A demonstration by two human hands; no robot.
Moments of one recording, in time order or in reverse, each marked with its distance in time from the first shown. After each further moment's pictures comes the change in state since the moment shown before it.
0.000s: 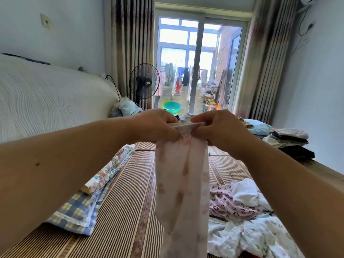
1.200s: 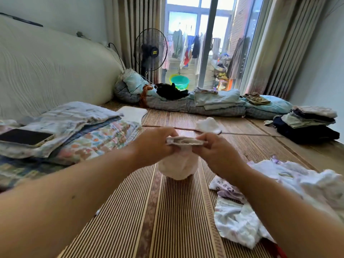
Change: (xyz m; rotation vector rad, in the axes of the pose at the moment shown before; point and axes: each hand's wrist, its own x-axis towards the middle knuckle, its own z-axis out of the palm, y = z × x) left_hand 0.020 -0.123 0.069 0.263 0.188 0.059; right_hand 0.005 0.109 0.097 -0.056 -0.078 0.073
